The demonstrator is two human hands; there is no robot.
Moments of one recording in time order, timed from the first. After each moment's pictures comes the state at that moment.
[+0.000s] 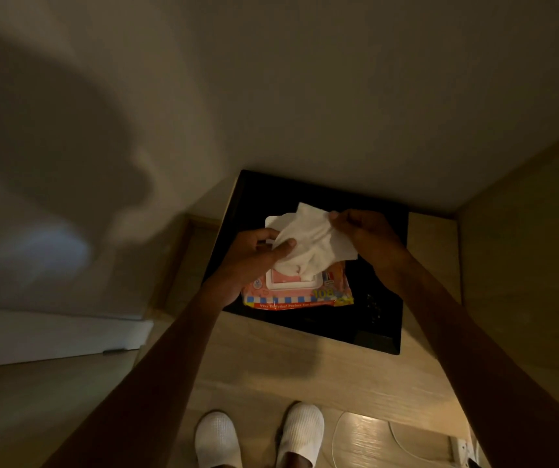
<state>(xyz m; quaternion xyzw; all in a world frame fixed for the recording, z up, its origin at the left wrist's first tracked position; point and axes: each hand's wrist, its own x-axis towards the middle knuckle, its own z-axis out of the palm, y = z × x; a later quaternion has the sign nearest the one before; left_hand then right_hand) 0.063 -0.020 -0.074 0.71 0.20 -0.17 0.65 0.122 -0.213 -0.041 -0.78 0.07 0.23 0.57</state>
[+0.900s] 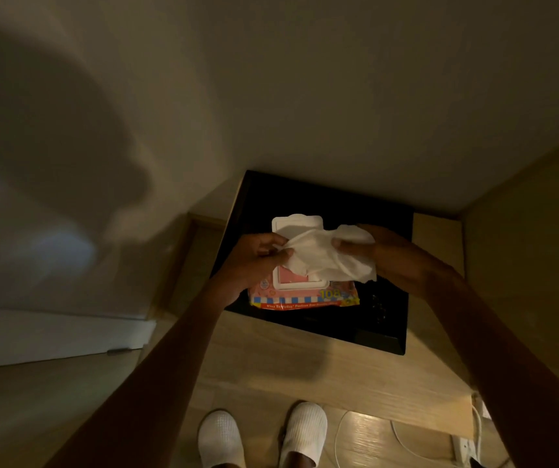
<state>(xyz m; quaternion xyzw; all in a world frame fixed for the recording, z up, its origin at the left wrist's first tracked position) 0.061 -0.013 -0.082 0.75 0.17 -0.17 0.61 0.119 -0.242 -0.040 -0.74 0.02 0.38 0.55</state>
